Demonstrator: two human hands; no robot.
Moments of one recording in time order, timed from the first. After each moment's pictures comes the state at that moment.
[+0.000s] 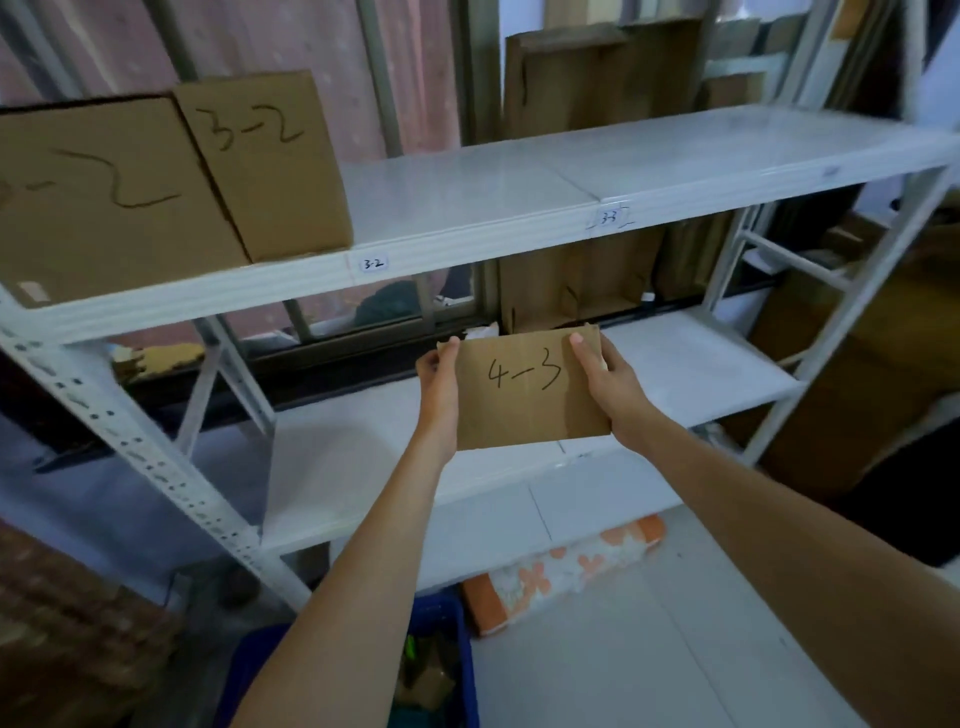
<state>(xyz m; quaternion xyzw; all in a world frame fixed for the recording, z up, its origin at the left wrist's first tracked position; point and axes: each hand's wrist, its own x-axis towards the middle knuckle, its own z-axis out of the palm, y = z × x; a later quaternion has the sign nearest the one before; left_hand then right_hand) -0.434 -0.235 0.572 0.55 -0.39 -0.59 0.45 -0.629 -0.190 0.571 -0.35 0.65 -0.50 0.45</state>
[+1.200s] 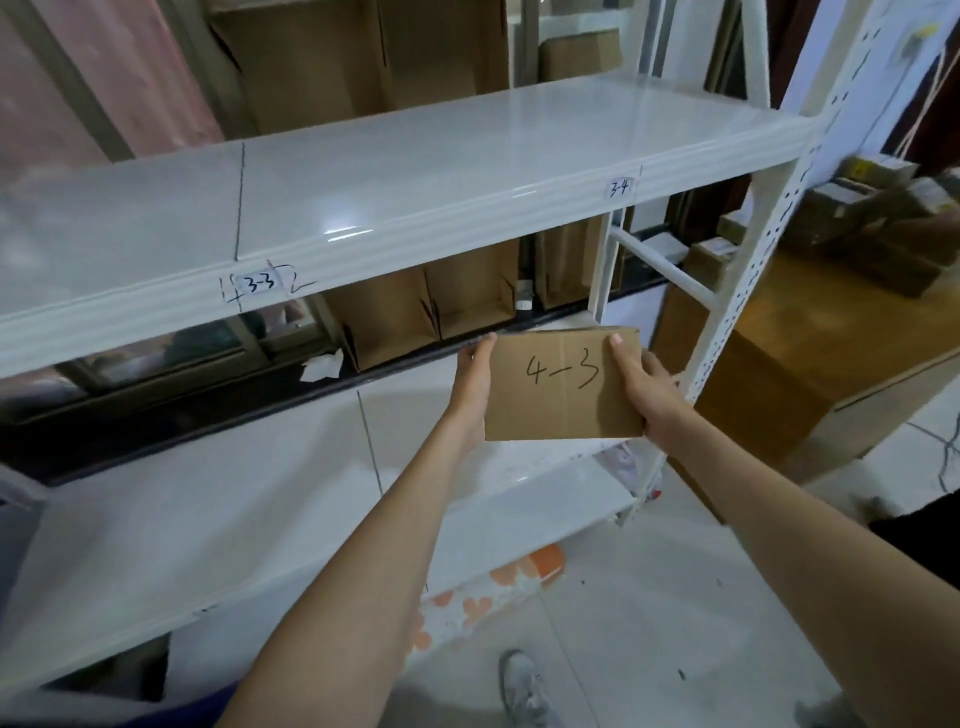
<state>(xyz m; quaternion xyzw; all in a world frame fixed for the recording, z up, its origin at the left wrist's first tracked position) -0.890 -0.350 0.529 0.52 -0.42 -0.66 0.33 -1.083 -0.267 0.519 -0.26 0.69 -0.50 0.46</state>
